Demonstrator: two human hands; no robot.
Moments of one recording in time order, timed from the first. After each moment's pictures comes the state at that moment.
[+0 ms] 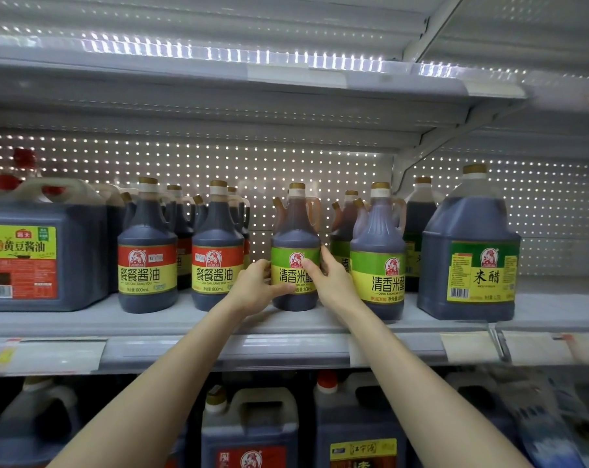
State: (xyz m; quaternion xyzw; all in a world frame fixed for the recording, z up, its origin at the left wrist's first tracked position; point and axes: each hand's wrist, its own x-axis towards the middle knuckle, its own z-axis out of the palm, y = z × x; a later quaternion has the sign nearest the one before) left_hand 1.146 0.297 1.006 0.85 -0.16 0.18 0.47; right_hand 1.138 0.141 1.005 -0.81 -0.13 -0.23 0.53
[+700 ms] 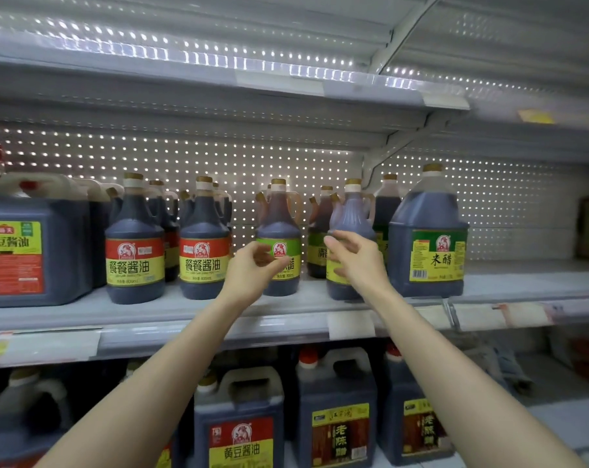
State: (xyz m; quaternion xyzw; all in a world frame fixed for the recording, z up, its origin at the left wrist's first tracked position) left_hand 1.091 0.284 1.014 0.78 -0.19 0.25 0.55; right_hand 1.060 0.102 1.029 -0.75 -0.08 -0.32 0.57
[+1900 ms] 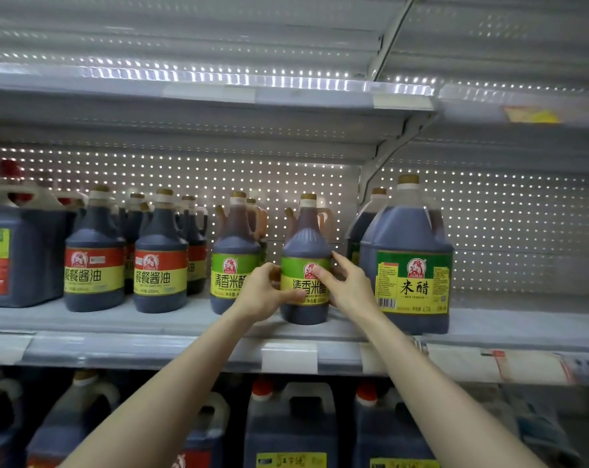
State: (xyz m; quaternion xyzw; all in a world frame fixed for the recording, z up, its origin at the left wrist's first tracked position) left_hand 1.114 0.165 1.013 0.82 -0.15 0.21 0.51; right_hand 1.101 0.001 1.020 -0.77 -0.18 -0.27 0.55
